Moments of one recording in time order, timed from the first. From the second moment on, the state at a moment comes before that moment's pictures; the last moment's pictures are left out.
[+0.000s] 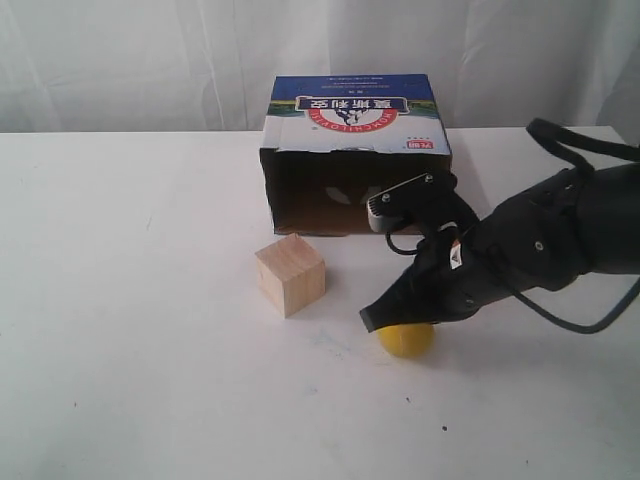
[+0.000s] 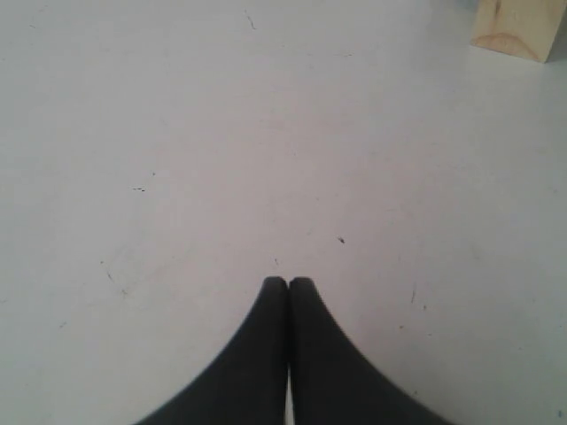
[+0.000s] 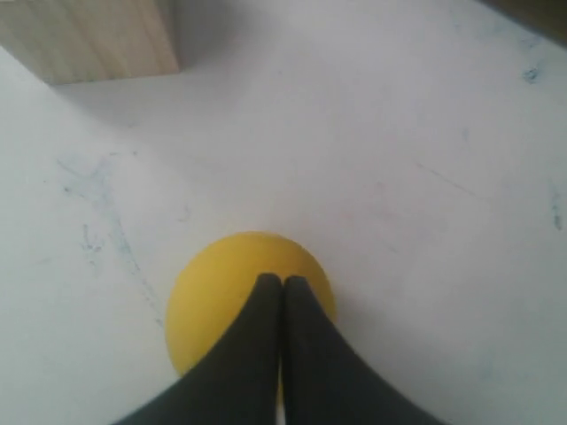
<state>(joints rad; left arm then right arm) -0.29 0.01 0.02 0.05 0.51 0.04 0.52 1.63 -0.84 -0.06 0.30 0.06</state>
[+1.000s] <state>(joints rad) -0.29 0.01 0.02 0.05 0.51 0.04 0.43 1.64 -0.91 -0.20 0.54 0.12</state>
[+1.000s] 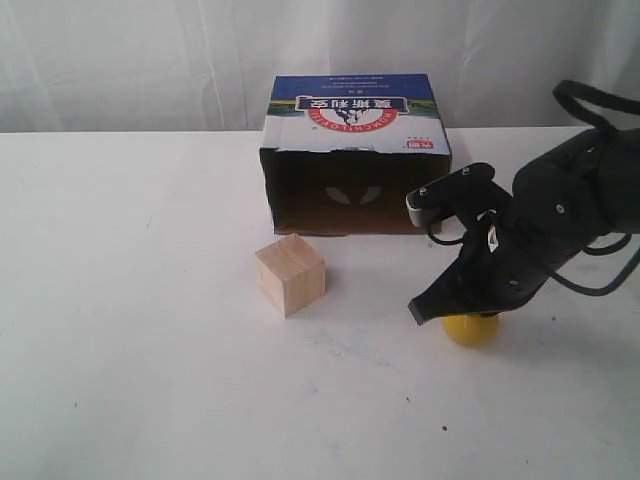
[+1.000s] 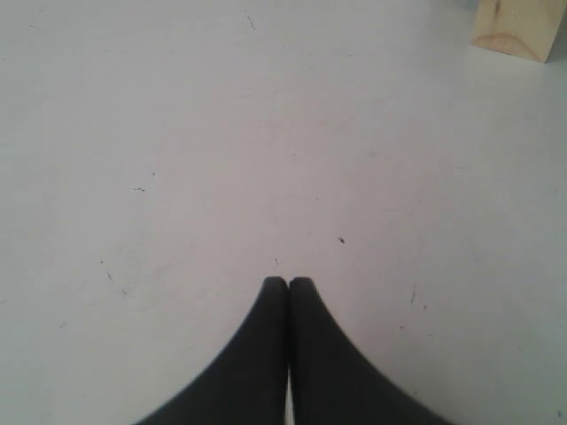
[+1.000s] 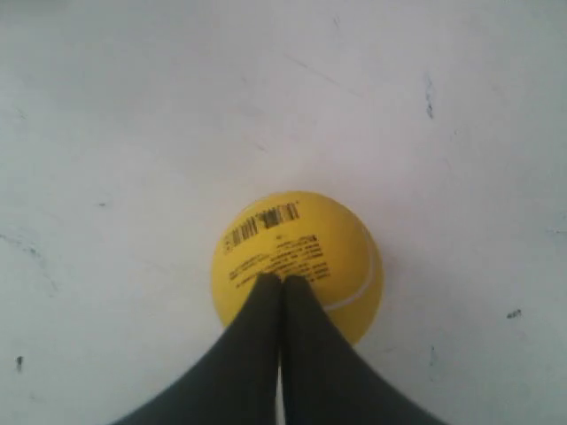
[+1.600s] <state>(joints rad) -0.29 0.01 0.02 0.05 0.51 0.04 0.42 1.68 -0.92 -0.25 0.43 0.14</state>
